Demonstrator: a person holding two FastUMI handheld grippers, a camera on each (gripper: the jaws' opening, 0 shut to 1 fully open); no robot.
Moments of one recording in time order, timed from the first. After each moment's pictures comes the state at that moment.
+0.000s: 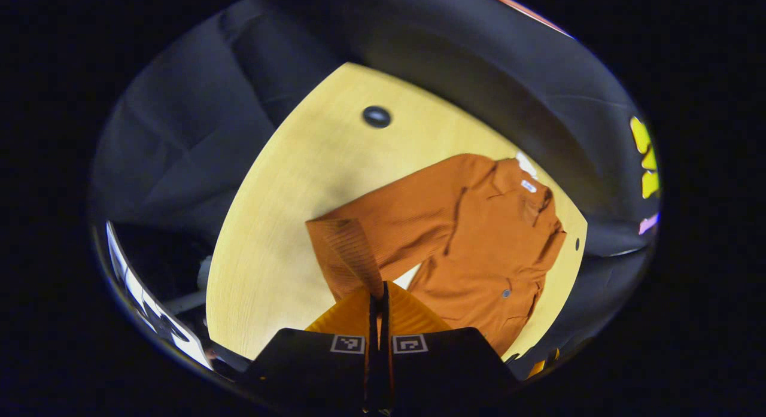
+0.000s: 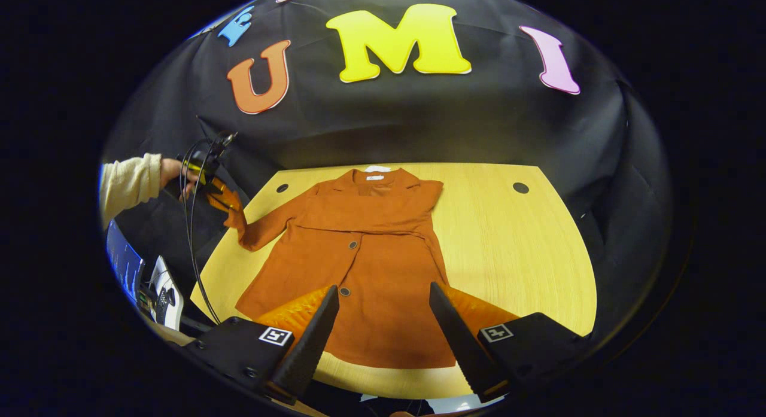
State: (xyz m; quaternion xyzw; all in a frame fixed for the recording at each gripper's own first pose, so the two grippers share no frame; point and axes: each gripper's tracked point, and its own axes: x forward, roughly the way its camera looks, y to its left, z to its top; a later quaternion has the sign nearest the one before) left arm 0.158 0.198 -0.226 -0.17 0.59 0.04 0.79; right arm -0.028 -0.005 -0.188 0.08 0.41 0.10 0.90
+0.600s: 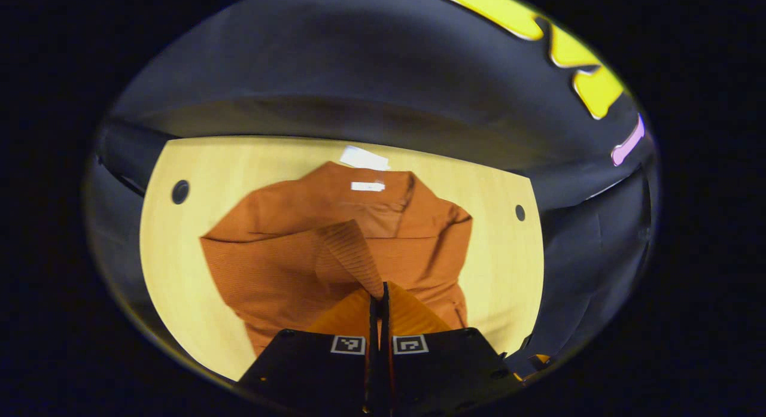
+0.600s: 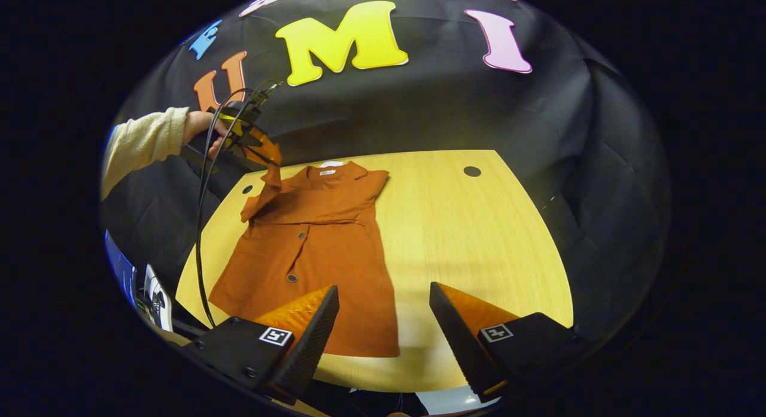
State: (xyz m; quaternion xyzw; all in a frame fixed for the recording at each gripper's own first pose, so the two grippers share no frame) left arm 0.254 -0.107 -0.216 -0.09 0.57 -0.12 0.81; right arm -0.044 -0.117 -0.210 0.09 0.43 0.05 0.90
